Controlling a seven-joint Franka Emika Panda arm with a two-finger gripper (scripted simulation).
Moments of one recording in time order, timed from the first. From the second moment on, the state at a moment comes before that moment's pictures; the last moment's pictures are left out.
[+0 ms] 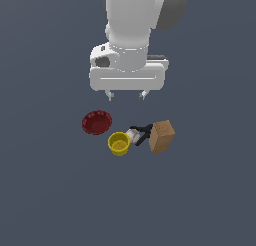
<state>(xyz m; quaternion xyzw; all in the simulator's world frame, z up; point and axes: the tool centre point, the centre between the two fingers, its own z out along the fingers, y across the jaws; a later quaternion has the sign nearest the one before) -0.002 -0.004 0.327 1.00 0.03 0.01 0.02</state>
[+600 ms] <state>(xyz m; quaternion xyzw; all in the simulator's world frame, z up) 0.006 -0.030 0.338 1.00 0.03 0.03 0.02</state>
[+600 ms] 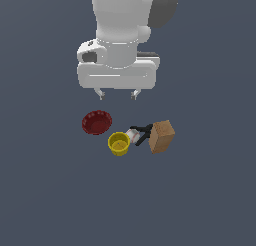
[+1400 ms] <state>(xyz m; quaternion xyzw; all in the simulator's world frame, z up) 0.018 0.065 0.260 1.00 0.07 0.01 0.01</state>
